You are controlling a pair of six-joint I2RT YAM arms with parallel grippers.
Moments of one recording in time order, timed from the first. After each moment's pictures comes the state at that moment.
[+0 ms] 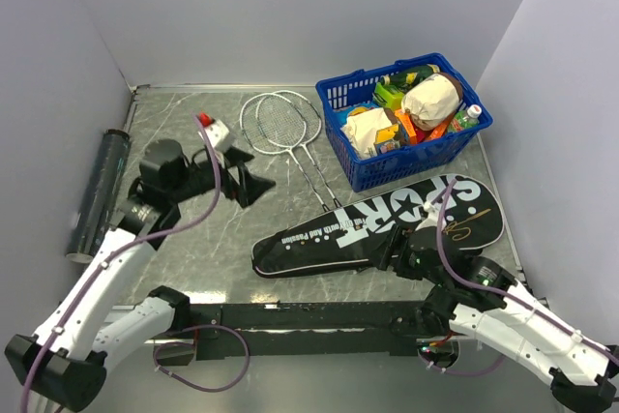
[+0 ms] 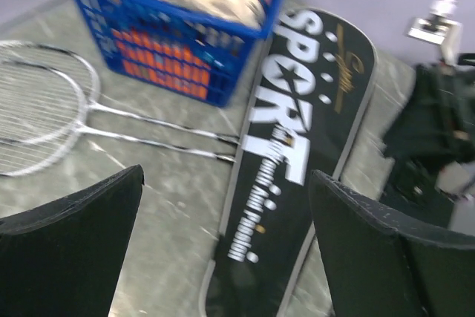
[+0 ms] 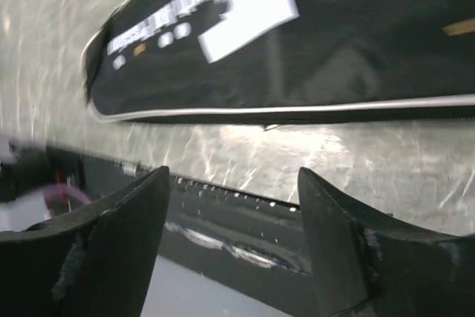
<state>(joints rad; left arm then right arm) -0.36 0.90 0.94 -0.20 0.59 -0.08 0.87 0.42 0.56 -0.91 0.20 1.00</state>
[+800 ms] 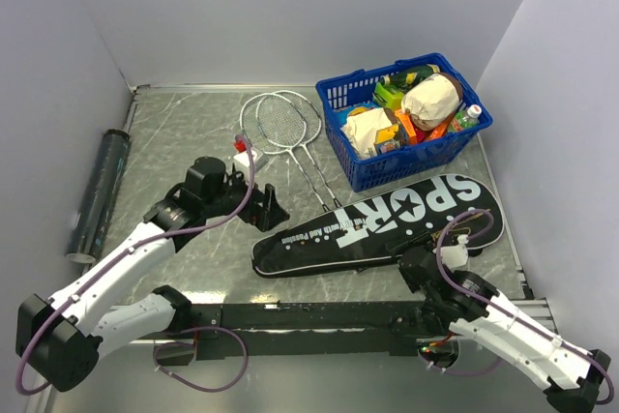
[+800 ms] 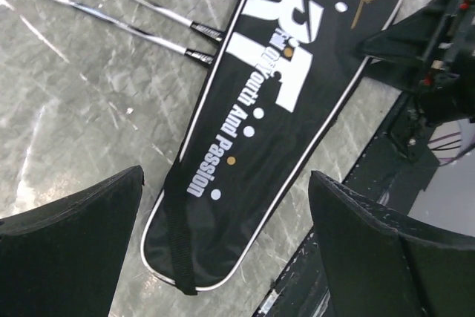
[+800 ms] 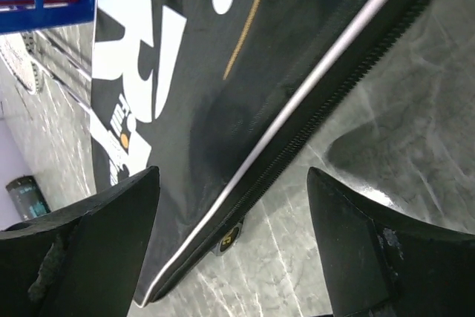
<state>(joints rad) -0.56 0.98 0.78 -0.28 0.42 -0.21 0.87 0.24 0.24 -0.93 0.57 1.72</state>
